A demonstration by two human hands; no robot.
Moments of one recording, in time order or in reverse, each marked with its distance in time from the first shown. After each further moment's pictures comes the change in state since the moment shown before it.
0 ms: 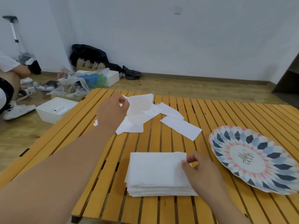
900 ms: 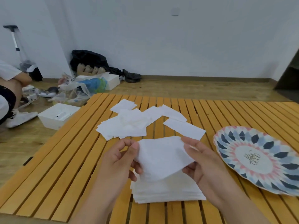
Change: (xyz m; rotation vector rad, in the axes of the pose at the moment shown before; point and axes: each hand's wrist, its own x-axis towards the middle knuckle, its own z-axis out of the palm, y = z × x) left_hand -0.130 0.057 -0.082 -0.882 -0.380 -0.543; right_hand 0.000 -0.035 -0.012 1.132 -0.289 0.189
